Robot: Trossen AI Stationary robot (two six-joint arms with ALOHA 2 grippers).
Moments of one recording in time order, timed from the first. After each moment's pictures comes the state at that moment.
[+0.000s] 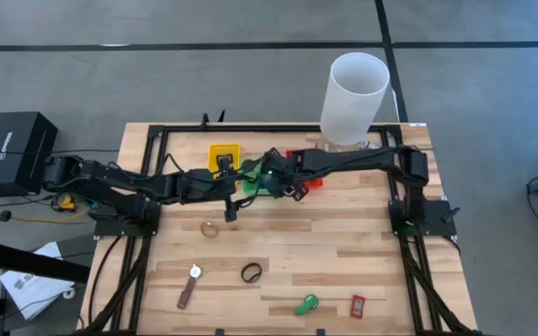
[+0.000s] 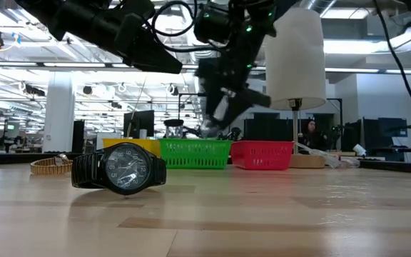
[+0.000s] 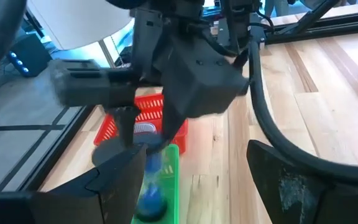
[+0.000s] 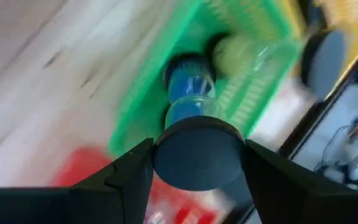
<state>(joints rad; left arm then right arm) 0.01 1.24 0.59 0.31 -0.26 0.15 -0.14 1.96 1.52 -0.70 0.30 -1.01</state>
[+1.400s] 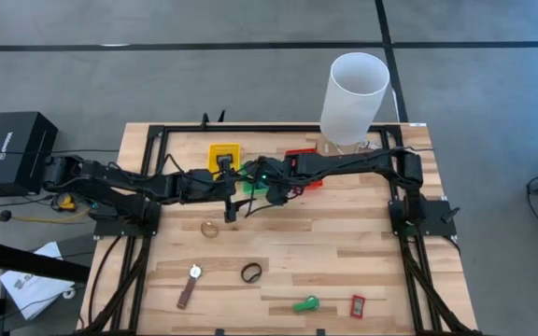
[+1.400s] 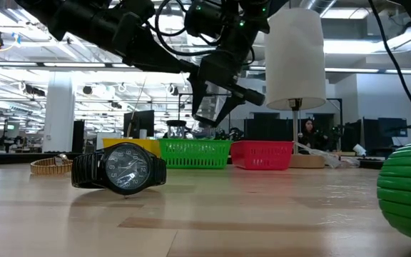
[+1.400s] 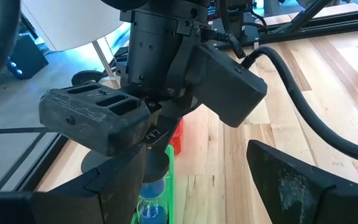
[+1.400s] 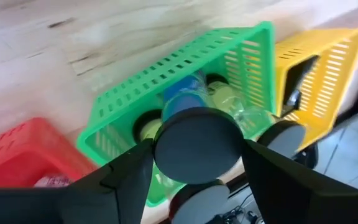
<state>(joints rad) 0.01 1.24 0.59 0.31 -0.24 0.16 -0.10 2.00 1.60 -0.69 0.30 -1.49</state>
